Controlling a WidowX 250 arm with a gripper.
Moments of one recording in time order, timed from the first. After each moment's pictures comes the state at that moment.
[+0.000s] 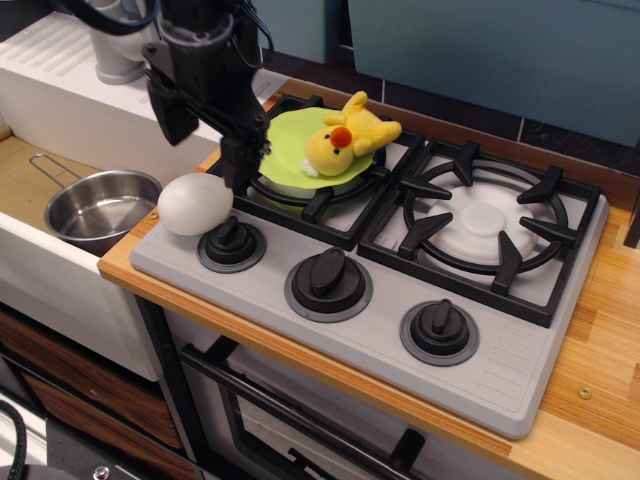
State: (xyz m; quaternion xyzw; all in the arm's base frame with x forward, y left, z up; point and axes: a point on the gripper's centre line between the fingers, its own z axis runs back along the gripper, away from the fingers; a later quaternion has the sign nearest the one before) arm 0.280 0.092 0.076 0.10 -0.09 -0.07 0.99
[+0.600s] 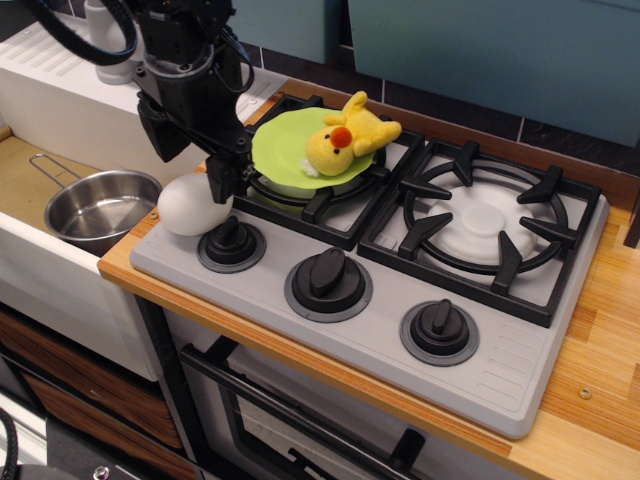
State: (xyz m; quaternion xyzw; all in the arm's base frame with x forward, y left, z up) arm 0.276 0.107 0.061 0.10 -0.11 -0.08 0.99
